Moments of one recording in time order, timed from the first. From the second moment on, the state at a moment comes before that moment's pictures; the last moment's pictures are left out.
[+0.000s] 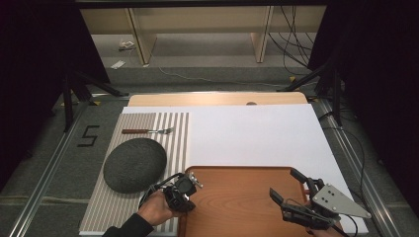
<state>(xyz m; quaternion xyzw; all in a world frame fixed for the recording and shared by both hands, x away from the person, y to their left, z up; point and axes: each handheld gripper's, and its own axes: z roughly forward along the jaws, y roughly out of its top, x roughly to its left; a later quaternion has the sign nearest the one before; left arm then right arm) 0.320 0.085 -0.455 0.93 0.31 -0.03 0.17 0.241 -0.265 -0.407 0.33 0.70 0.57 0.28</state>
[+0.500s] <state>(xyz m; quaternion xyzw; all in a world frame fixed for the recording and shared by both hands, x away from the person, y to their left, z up) 0.317 0.083 -0.451 0.93 0.30 -0.02 0.20 0.241 -0.265 -0.407 0.33 0.70 0.57 0.28</state>
